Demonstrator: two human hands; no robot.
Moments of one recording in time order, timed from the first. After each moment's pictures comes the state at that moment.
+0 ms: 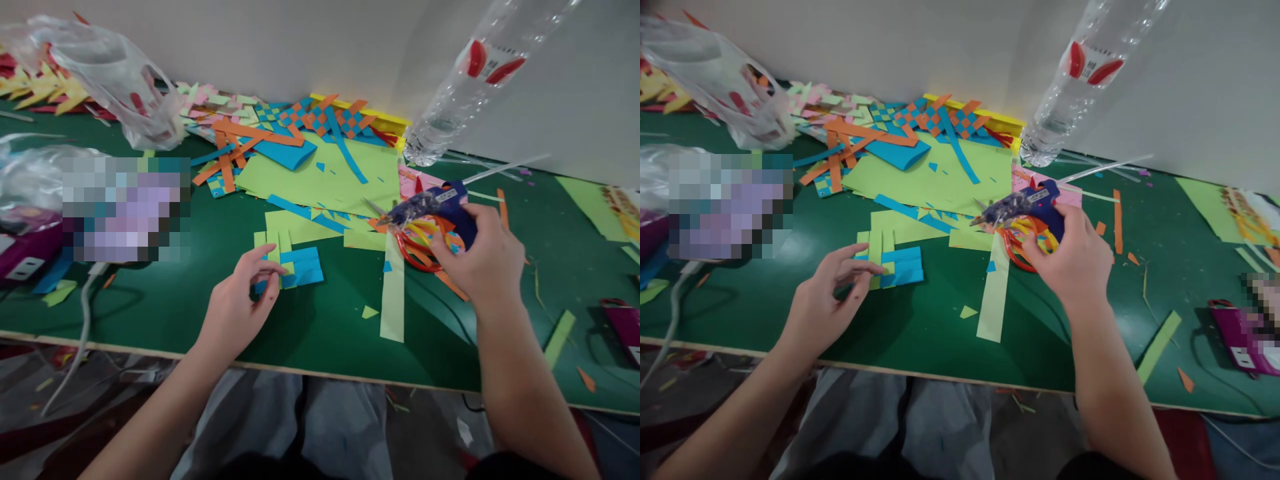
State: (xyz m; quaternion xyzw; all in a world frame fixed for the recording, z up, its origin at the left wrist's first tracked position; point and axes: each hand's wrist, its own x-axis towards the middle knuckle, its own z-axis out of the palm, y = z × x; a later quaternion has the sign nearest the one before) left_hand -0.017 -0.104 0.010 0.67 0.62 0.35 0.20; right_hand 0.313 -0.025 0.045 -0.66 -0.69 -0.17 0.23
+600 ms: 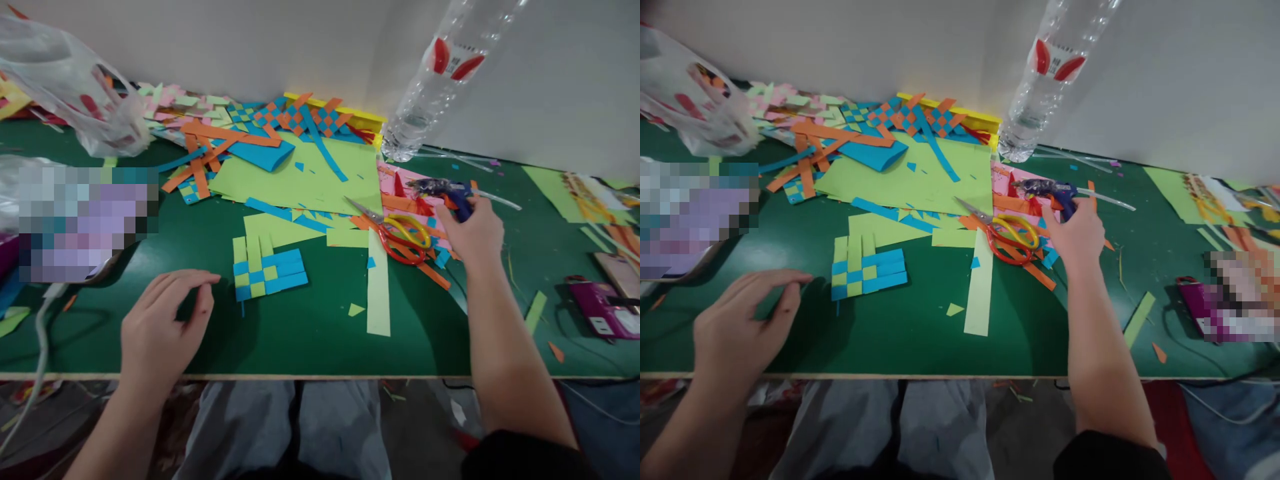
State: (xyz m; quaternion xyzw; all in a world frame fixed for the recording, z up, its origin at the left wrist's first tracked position) left_hand -0.065 -0.112 0.006 0.74 0.60 0.30 -0.03; right_hand 0.378 0.022 0.024 -0.82 -0.51 -0.06 0.24
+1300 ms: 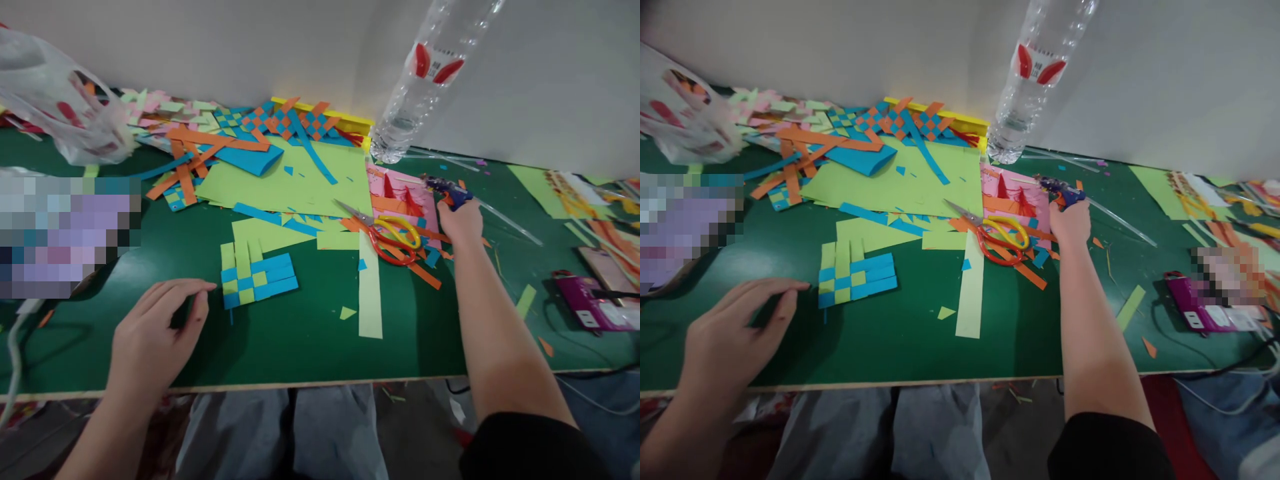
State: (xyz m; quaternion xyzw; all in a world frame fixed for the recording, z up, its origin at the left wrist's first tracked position) left_hand -0.064 -0.110 0.001 0.74 0.60 0.29 -0.04; right_hand 0.420 0.067 0.000 -0.88 -0.42 -0.02 0.22
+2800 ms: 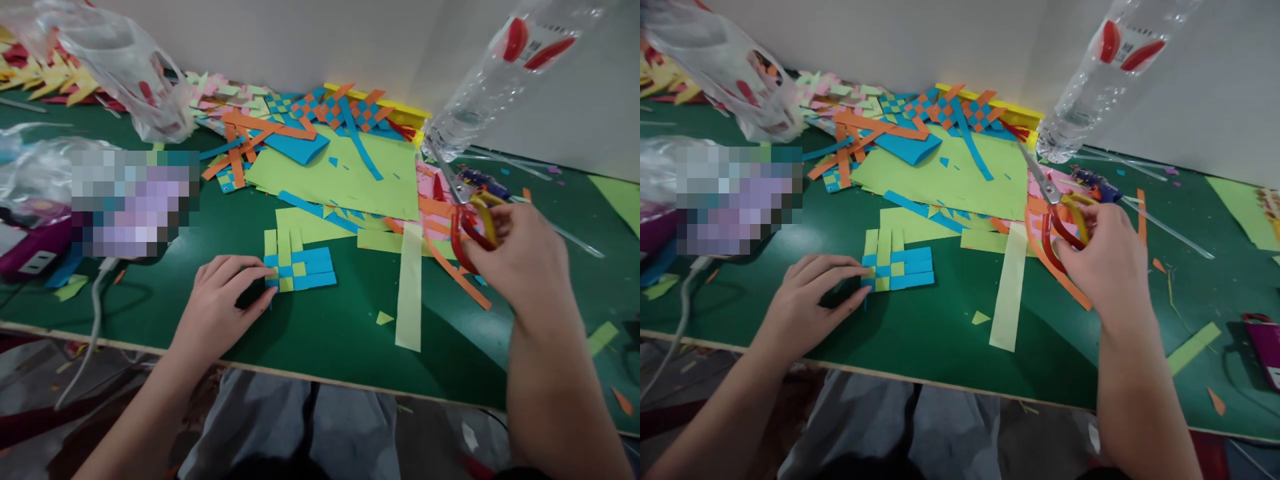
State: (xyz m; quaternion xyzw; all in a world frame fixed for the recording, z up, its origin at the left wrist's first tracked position) left_hand -0.063 -0.105 -0.003 0.79 0.56 0.25 0.02; right_hand 0.320 -0.012 0.056 -0.74 -0.66 -0.05 0.15
